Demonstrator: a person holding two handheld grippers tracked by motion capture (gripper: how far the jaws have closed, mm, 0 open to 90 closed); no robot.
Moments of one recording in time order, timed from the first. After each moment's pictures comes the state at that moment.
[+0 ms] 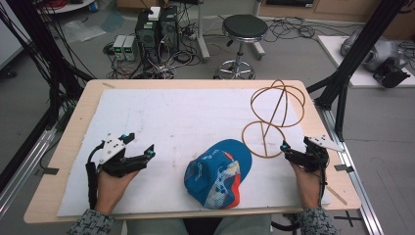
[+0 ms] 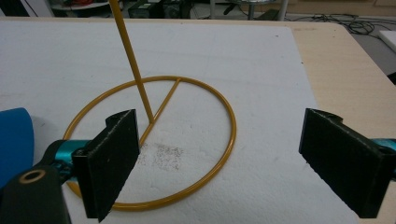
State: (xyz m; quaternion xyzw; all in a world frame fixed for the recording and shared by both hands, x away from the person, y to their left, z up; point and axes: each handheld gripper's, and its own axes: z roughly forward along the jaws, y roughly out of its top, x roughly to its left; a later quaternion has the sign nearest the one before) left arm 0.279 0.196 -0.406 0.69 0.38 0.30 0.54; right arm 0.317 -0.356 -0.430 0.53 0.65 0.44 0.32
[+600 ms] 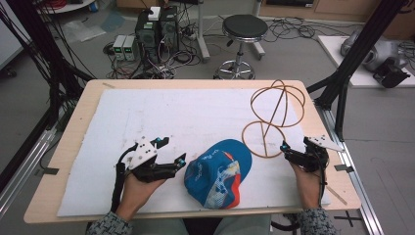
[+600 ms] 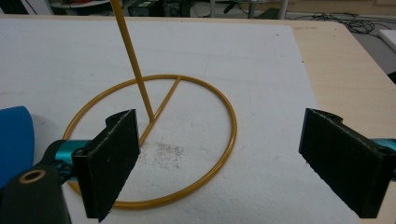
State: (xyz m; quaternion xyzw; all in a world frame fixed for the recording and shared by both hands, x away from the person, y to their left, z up) left arm 0.270 0.124 -0.393 0.72 0.31 0.24 0.58; right arm 0.317 -0.356 -0.429 0.53 0.65 0.44 0.32
